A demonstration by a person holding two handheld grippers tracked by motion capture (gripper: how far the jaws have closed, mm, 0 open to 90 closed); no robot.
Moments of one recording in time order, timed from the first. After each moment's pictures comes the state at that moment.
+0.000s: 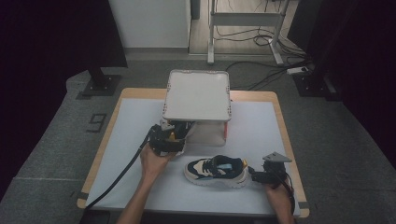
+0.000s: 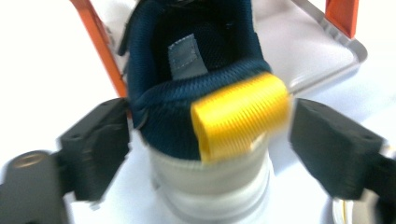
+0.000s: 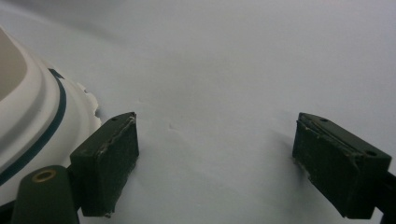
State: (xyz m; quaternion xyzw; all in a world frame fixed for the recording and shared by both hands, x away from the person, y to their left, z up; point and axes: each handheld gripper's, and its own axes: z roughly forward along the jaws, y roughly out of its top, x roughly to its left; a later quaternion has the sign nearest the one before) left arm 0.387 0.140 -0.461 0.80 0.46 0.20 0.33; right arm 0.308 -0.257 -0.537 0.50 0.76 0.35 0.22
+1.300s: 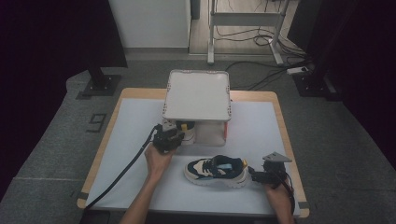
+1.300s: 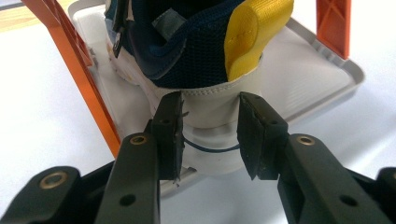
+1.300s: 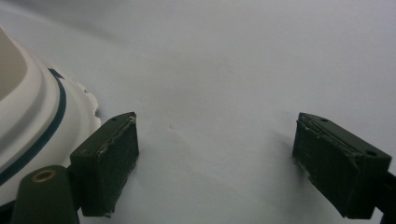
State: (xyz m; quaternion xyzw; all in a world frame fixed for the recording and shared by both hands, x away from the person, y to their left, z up) left arm 0.403 0.135 -0.482 0.79 0.44 0.20 0.38; right arm 0.308 -0.257 -0.537 0.50 0.76 0.35 0.22
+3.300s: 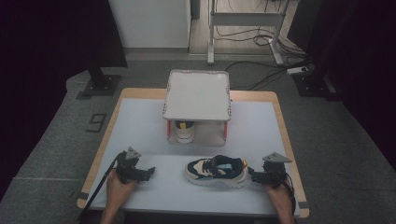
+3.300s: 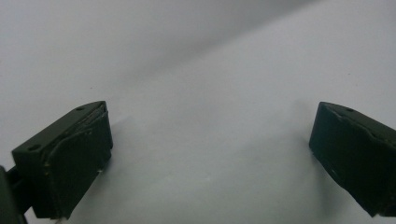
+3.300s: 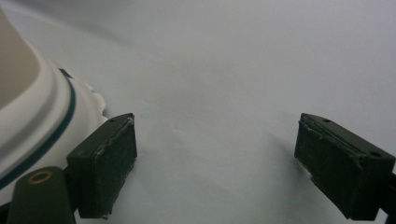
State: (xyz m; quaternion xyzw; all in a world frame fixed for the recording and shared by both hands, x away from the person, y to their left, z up) left arm 0.328 0.256 -0.529 0.82 0.44 0.16 0.31; right arm 0.306 -0.257 -0.535 0.49 0.76 0.35 0.23
